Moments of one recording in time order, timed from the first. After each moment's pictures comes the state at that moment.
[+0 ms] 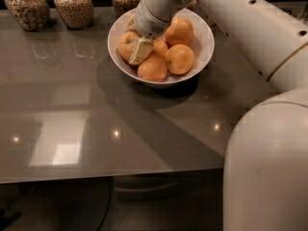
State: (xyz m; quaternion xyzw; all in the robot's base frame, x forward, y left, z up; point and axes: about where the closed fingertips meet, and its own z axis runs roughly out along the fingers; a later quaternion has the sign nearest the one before) arm 0.693 0.042 0.902 -0.77 0.56 0.05 0.30
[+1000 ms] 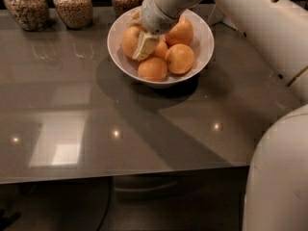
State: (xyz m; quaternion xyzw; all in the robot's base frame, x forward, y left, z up) arm 0.684 0.031 0.925 -0.77 0.54 0.04 0.34
